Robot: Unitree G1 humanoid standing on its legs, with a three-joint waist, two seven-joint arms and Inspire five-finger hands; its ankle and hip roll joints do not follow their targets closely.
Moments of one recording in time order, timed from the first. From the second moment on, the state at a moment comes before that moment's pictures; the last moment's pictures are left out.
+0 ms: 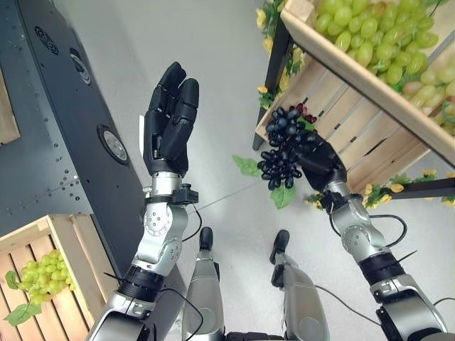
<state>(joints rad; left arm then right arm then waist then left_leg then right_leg) -0.36 0.38 -0.24 0.06 -0.63 -0.43 0.27 -0.53 -0.42 0.23 0.44 1.03 -0.16 0.09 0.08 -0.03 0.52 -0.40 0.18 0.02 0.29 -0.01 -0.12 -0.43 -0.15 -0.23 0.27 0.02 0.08</state>
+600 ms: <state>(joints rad) -0.39 0.38 -0.25 0.11 -0.63 -0.43 0.23 -0.63 -0.46 0.15 0.53 1.03 -0.25 -0.08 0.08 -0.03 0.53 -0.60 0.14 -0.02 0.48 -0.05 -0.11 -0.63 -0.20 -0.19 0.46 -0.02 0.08</state>
